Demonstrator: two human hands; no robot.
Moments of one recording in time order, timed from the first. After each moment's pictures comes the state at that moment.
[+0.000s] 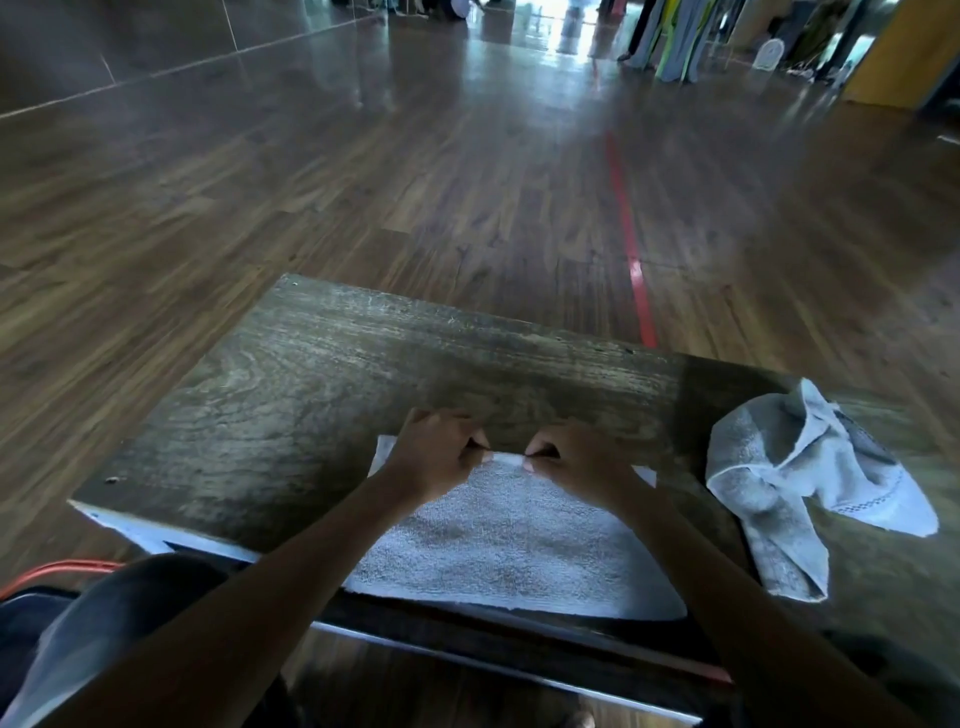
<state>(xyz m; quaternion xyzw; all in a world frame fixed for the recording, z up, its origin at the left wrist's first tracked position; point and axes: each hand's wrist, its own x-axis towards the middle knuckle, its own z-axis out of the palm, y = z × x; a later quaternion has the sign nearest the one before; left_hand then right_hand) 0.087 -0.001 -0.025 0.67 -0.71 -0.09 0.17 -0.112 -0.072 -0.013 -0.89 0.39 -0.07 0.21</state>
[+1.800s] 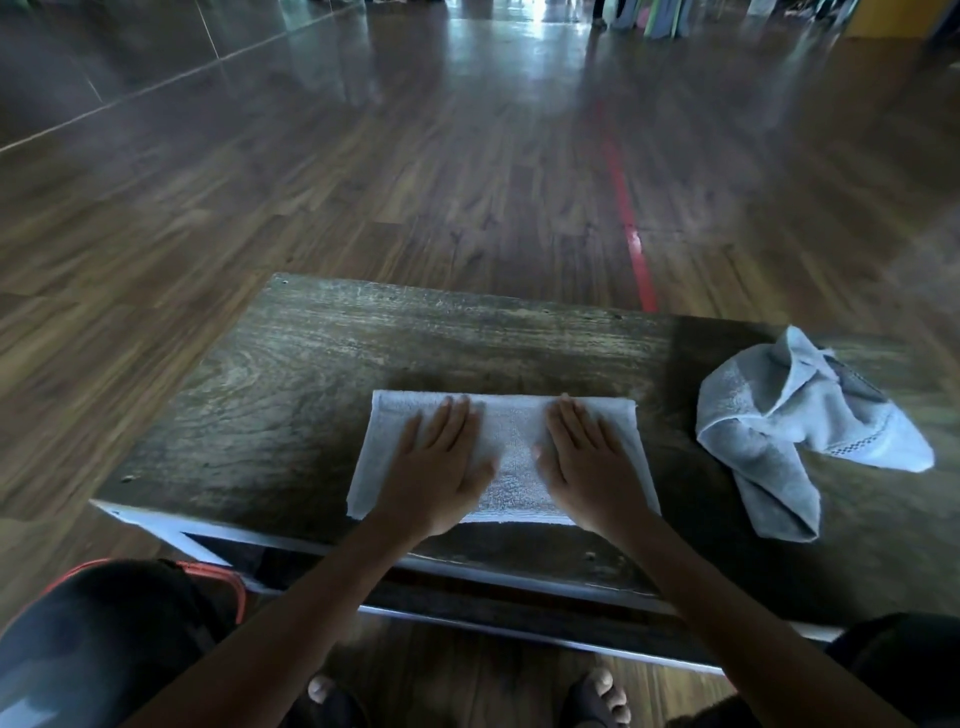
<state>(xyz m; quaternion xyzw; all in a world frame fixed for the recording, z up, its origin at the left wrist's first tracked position) 0.062 0.044 -0.054 0.68 -0.73 -0.02 0.05 -0.140 -0.027 -0.056 -0.87 0.49 -0.07 0.05</state>
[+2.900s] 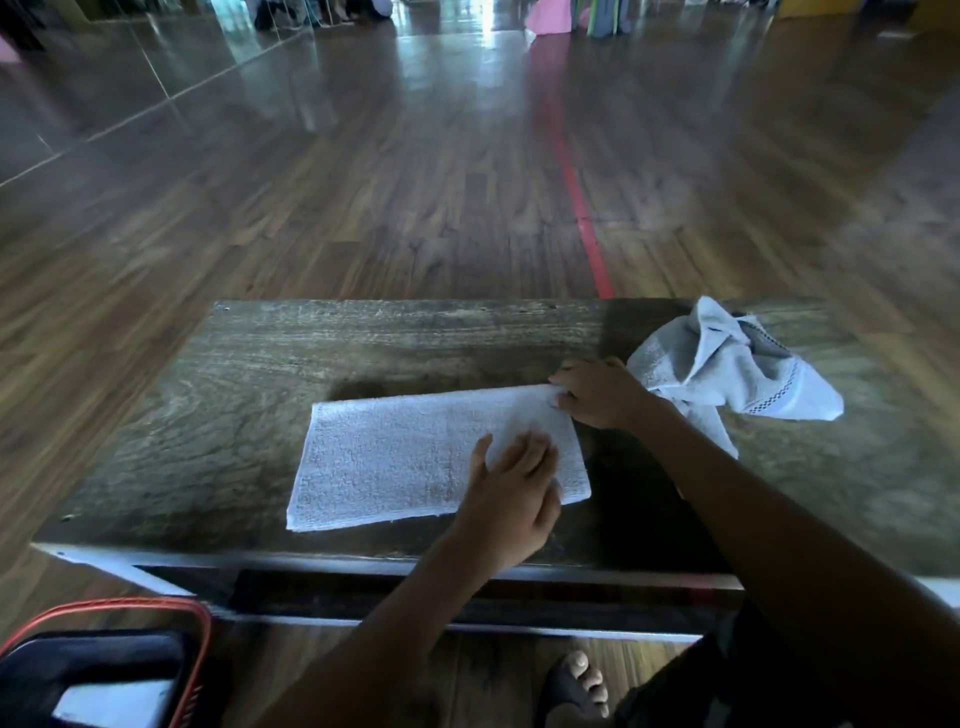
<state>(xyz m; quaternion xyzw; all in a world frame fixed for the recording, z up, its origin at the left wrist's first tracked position) -0.075 0.041 -0.050 0.58 -0.81 0.03 0.10 -0.214 -0.117 -0.003 -0.89 0.45 0.05 0.07</state>
